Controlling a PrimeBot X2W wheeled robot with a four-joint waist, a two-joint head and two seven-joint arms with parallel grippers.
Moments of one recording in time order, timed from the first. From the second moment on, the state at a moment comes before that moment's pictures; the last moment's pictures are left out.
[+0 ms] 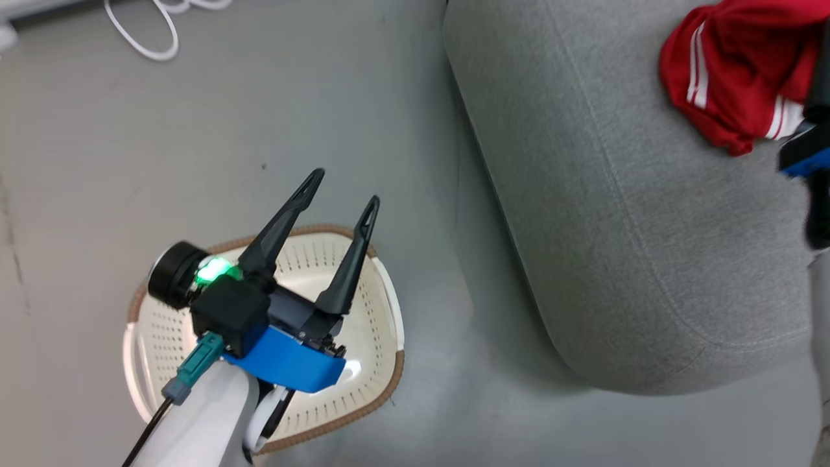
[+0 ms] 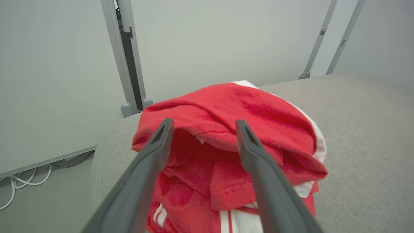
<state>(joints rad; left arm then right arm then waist) -0.38 0.27 -0.49 0.08 -0.27 -0.13 -0.26 -0.91 -0.27 -0.26 0.86 0.16 0.13 -0.26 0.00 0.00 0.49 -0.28</state>
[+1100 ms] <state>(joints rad) -0.04 0.11 -0.17 0.26 -0.31 -0.13 -0.26 -0.14 -0.05 -0.06 0.27 0.07 0.13 -0.20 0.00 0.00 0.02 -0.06</state>
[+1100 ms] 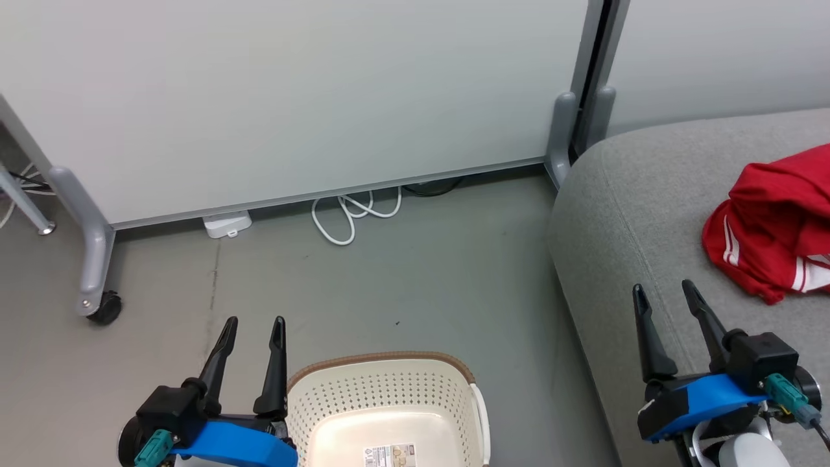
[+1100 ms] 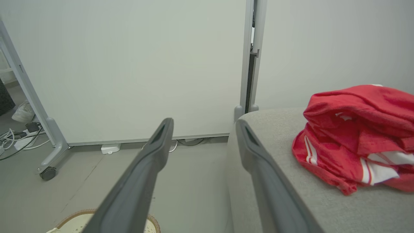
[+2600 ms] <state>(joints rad) 0.00 0.11 -0.10 0.35 -0.34 -0.13 -0.26 0.00 -0.05 0.03 0.17 0.08 0.13 -0.15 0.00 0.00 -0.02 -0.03</state>
